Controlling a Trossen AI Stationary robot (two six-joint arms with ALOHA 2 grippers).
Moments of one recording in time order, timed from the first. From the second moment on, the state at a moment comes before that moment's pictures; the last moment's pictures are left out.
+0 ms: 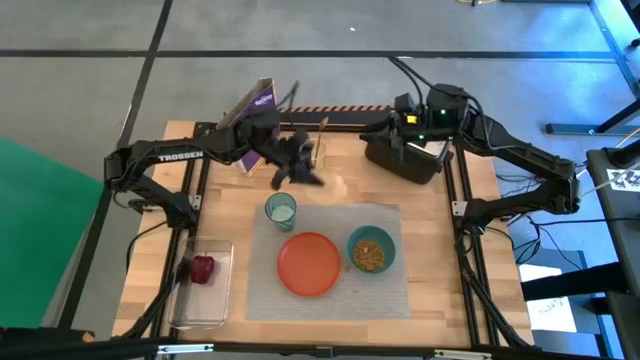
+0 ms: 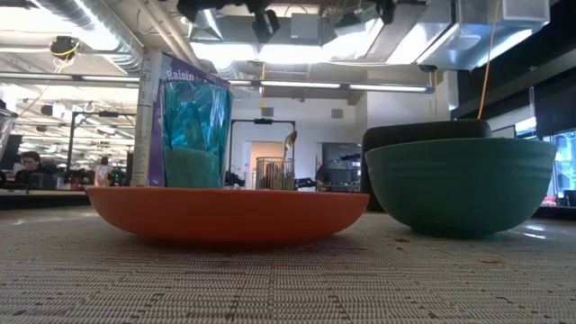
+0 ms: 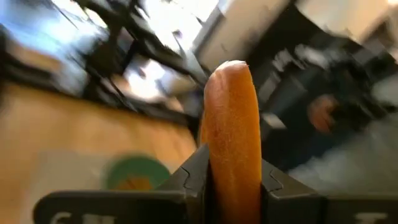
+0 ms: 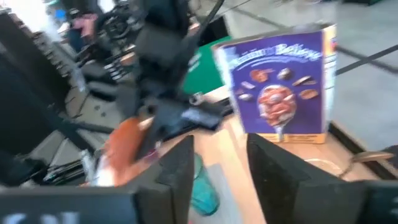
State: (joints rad) left arm 0.33 1.44 1.20 0.05 0.81 -0.46; right arm -0.40 1.21 1.36 -0.39 -0.35 0.29
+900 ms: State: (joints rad) left arm -0.27 1.22 1.20 -0.61 0.01 -0.99; right arm -0.40 1.21 1.36 -0.52 -0.26 0.21
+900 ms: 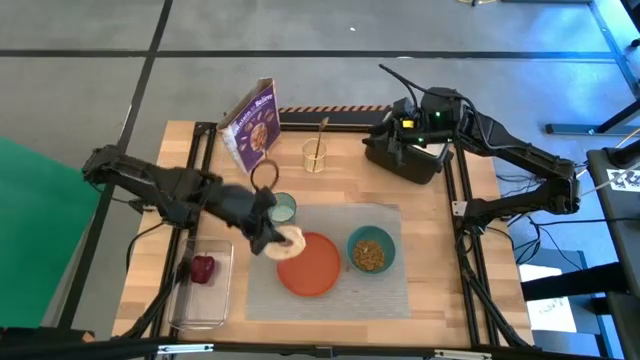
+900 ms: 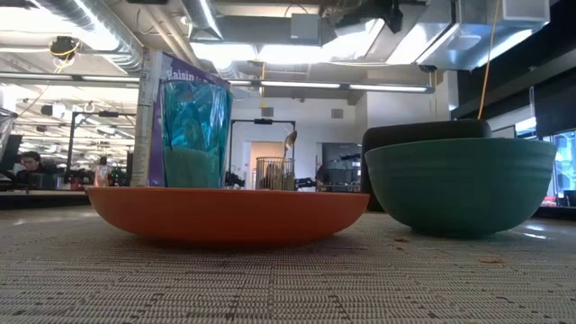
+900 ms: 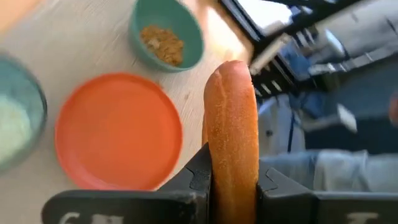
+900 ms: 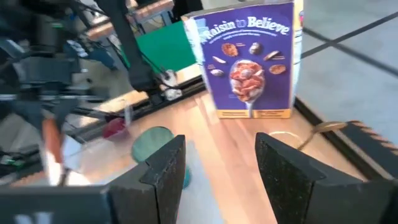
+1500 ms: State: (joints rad) left arm -0.55 1.59 1.20 -0.58 -0.43 -1.60; right arm -0.40 1.21 1.36 -0.54 -0.21 -0.01
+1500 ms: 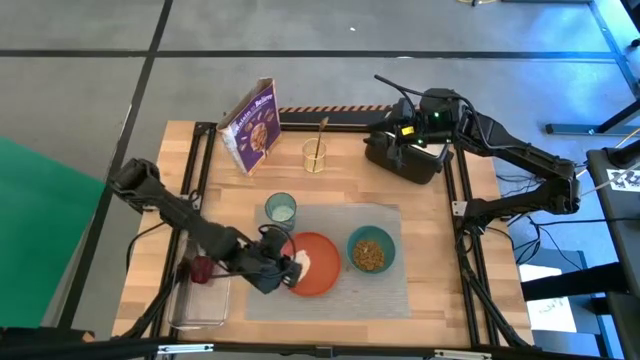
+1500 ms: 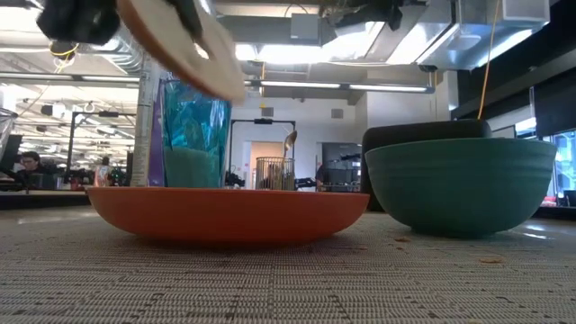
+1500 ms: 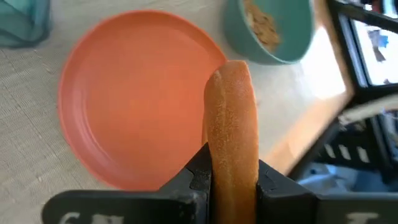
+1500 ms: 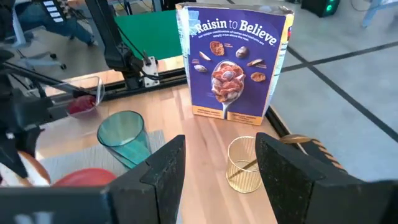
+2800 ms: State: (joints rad) left arm -0.51 1.42 1.20 -1.12 0.02 -1.68; right arm -0.51 1.21 1.36 -0.68 -0.22 -0.10
